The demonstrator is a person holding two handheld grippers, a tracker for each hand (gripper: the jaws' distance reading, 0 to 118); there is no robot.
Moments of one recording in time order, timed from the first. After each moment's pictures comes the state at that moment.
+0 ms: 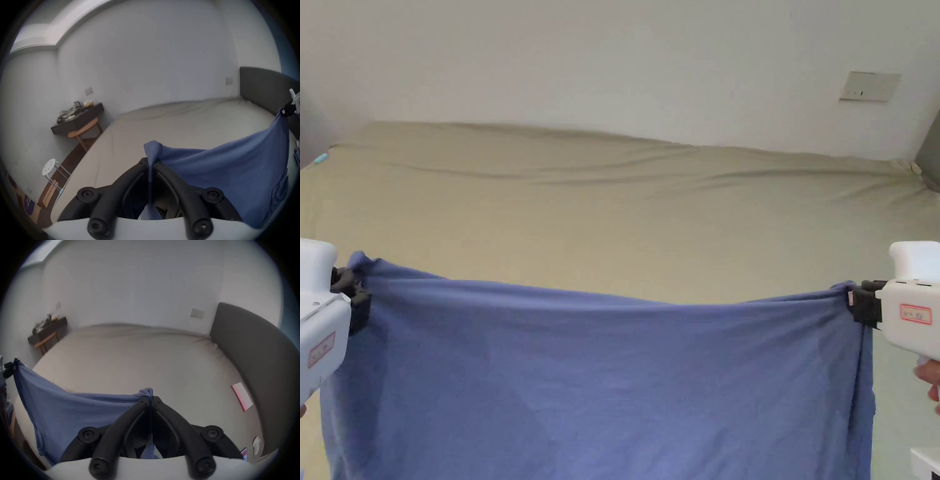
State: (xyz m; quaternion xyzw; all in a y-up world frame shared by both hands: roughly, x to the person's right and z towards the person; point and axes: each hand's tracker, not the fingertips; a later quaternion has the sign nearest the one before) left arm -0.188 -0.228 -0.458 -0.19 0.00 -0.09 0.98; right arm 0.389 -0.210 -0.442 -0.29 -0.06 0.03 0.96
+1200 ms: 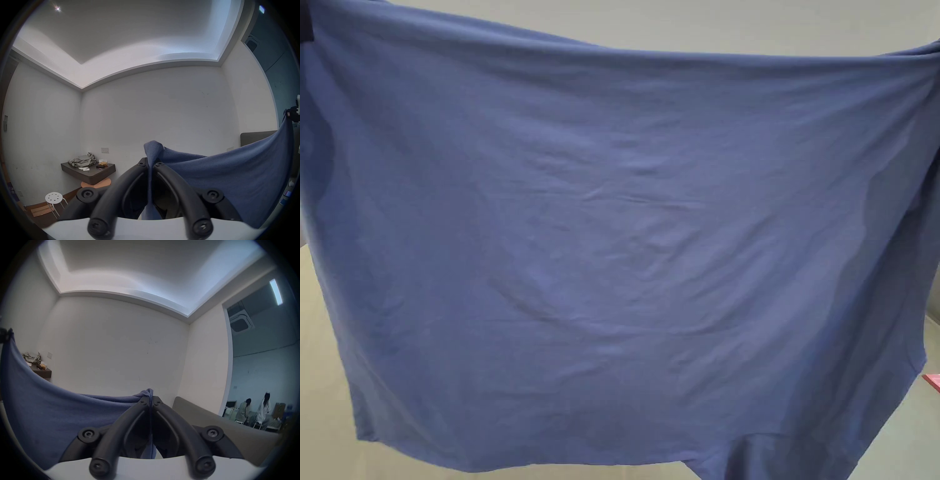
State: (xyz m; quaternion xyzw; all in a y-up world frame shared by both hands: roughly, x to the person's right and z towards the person) left arm -0.186 0.073 -0.344 0.09 0.01 -0.04 1.00; right arm 0.351 0.080 -0.287 0.08 -0.17 0.16 0.97
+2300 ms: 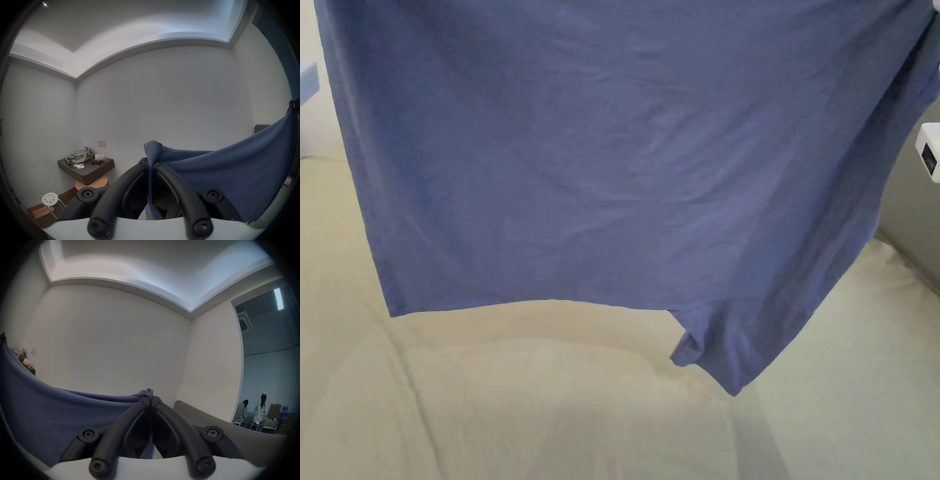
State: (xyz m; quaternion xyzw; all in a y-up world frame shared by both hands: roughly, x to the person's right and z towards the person) left arm -0.176 0.068 -0.606 0.03 0.04 -0.05 1.00; right arm 0.358 0.093 -0.533 0.07 -0.21 0.16 0.96
